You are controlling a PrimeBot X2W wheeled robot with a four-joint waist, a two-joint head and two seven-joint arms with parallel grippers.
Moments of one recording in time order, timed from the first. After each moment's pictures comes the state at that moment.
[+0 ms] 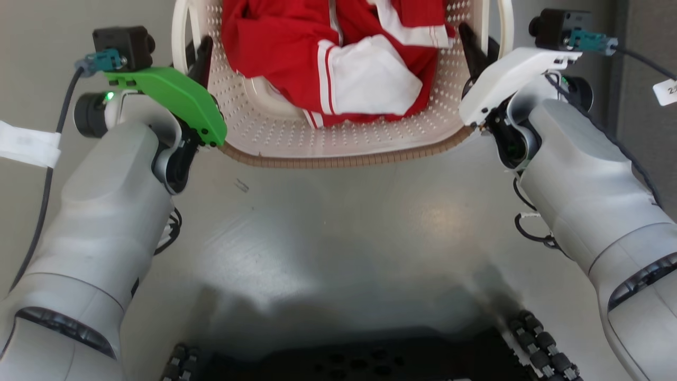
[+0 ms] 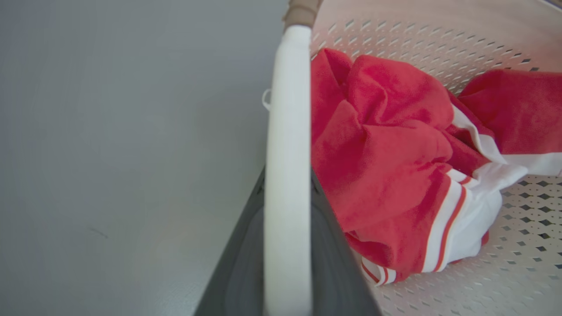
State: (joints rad) left arm -1.06 0.10 -0.82 1.01 -0.99 -0.13 -0.21; right arm -1.03 -0.09 0.76 1.10 0.93 0.09 -0.24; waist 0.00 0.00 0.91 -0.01
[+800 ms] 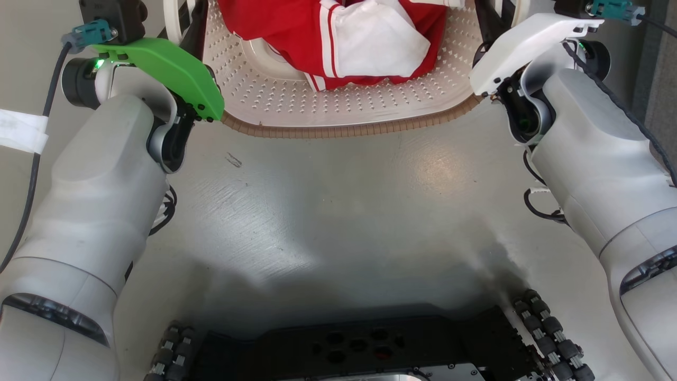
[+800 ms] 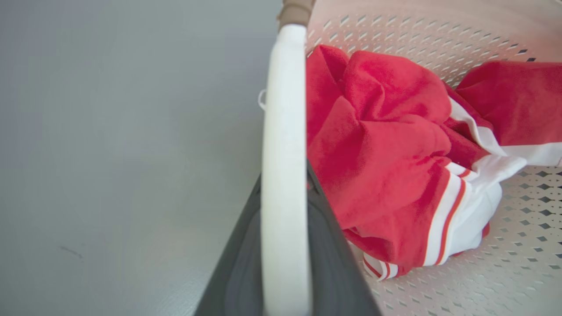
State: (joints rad) left arm -1.12 0.12 -0.84 0.97 -0.96 -0.12 -0.25; right arm -1.08 -0.11 0.69 1.05 0.86 0.10 -0.26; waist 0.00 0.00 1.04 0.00
